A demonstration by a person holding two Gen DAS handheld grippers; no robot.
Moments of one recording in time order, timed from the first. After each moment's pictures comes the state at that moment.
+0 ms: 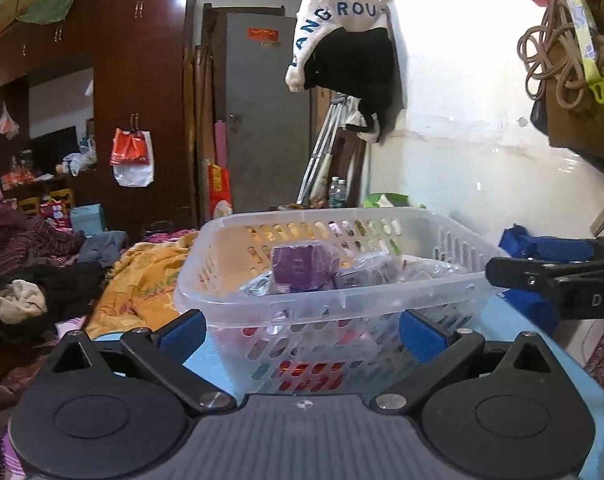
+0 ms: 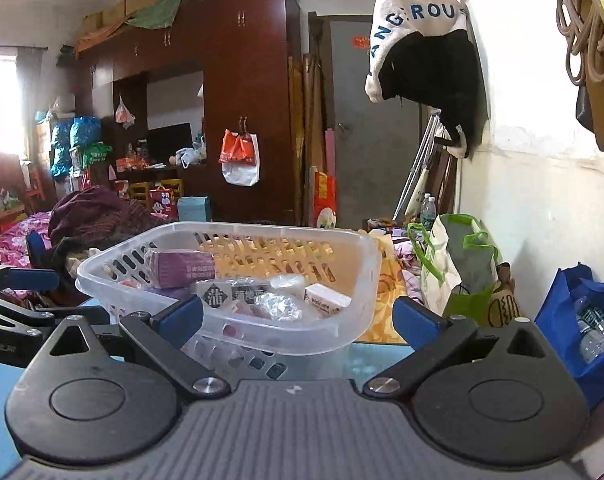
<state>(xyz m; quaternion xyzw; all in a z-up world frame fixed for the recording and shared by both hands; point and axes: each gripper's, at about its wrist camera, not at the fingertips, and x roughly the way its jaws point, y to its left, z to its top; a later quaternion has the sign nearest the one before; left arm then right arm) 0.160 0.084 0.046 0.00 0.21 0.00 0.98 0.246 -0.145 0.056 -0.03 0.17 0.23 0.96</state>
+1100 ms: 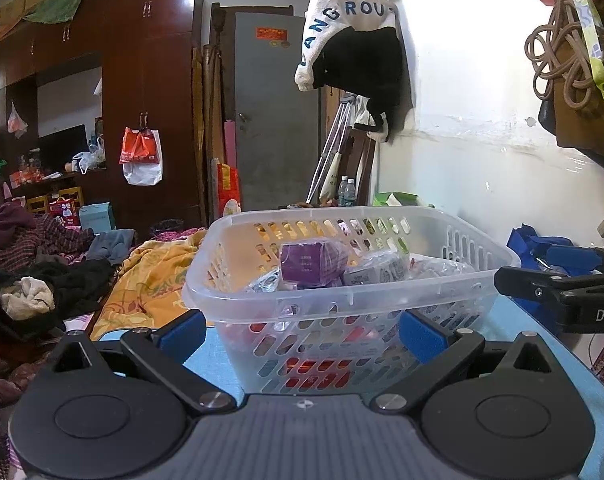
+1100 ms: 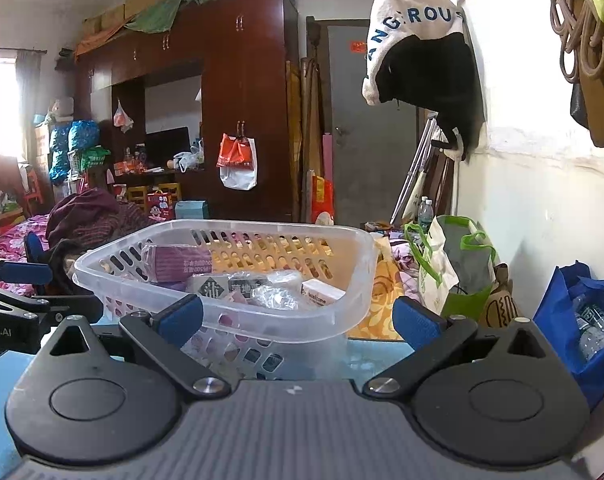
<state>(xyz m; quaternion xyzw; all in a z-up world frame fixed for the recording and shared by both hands) 0.157 0.083 0.048 0.00 0.21 0.01 0.98 0.243 -0.149 0.048 -0.03 0.16 0.22 0.96</state>
